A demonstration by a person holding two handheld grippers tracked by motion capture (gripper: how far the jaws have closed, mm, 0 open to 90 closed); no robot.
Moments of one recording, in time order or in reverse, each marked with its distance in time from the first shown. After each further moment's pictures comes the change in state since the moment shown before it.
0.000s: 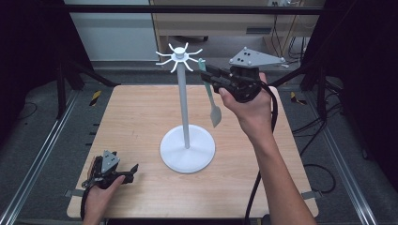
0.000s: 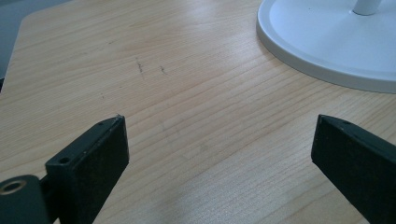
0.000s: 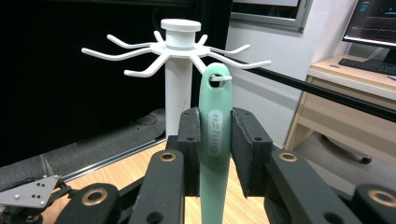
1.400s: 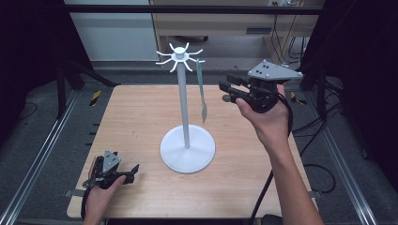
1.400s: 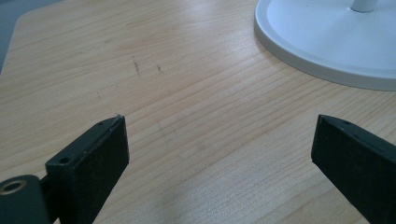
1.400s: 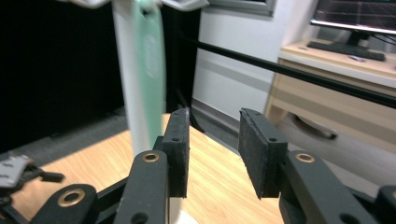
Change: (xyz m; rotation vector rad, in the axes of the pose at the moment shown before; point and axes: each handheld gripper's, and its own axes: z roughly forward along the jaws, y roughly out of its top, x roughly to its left) left arm -0.002 0.000 0.002 0.004 -0.005 0.002; right arm -0.019 -0.033 -0.030 0.048 -0.115 0.019
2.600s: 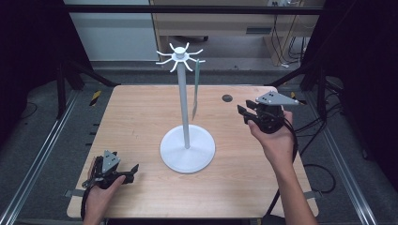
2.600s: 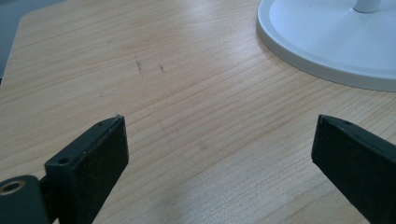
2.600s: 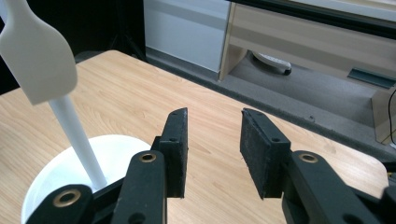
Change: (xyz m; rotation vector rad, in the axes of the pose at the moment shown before) left arm 0.001 -0.001 -0.001 0.000 0.007 -0.004; right arm -0.026 -0.091 0.000 0.202 -0.190 0.057
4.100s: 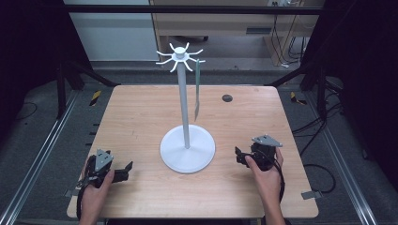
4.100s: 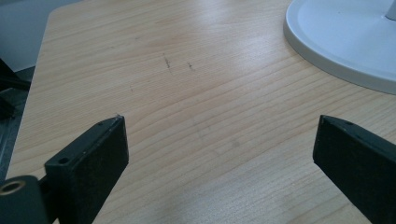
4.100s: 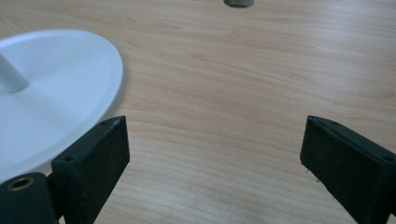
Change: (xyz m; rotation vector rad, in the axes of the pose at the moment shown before) left arm 0.018 -0.004 -0.004 -0.015 0.043 -0.051; right arm 0.011 -0.155 0.041 0.199 -0.166 0.196
